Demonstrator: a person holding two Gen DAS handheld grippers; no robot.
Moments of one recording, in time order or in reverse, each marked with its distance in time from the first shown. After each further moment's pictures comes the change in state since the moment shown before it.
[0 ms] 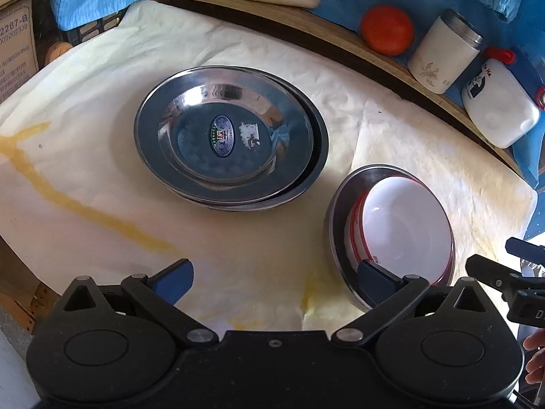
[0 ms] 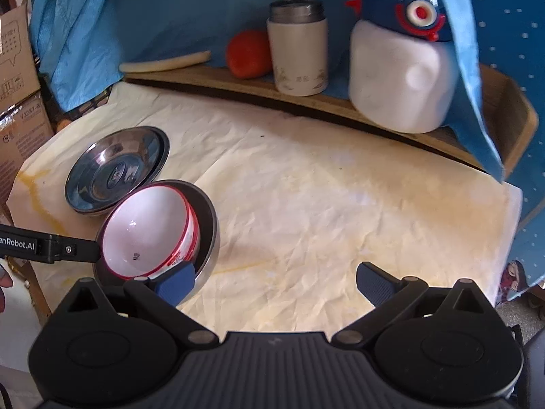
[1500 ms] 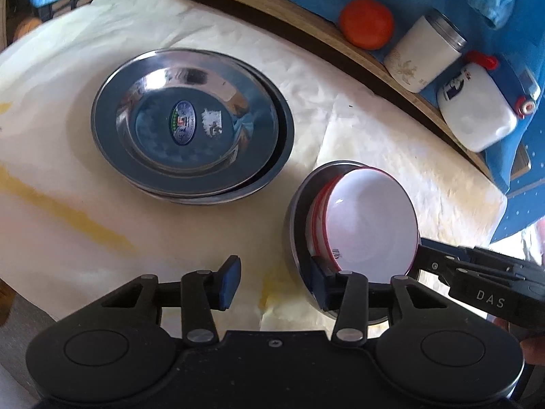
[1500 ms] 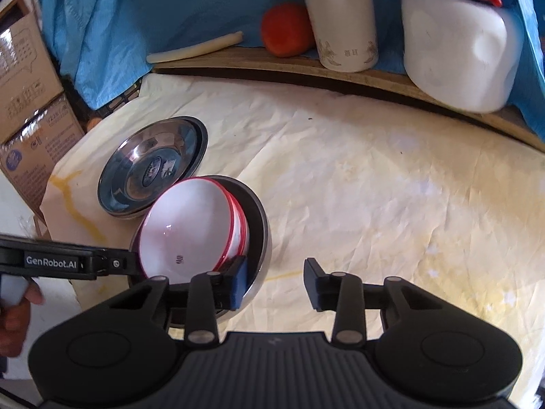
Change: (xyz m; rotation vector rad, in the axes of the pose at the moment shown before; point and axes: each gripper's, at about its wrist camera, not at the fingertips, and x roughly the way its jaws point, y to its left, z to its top) left arm 0.010 -0.001 0.006 -0.045 0.045 -0.150; right arm 0.021 0.011 0.008 0.102 0.067 0.192
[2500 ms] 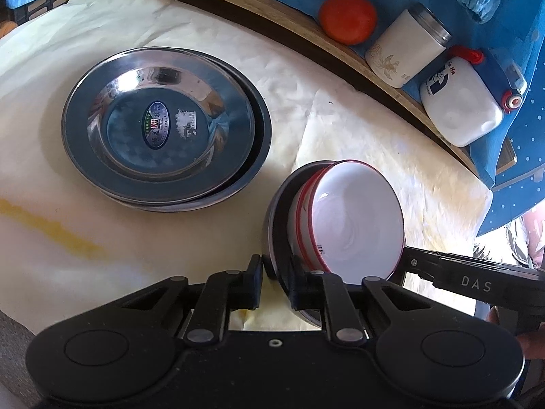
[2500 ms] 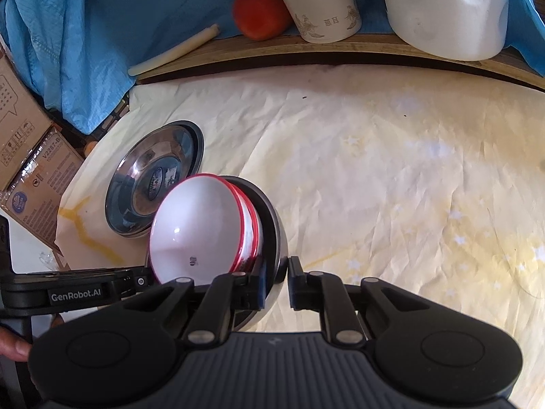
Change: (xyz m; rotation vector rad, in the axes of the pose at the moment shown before) left arm 0.006 -0.005 0.005 0.038 0.014 -0.063; right arm 0.010 0.001 0.000 0.174 0.055 0.030
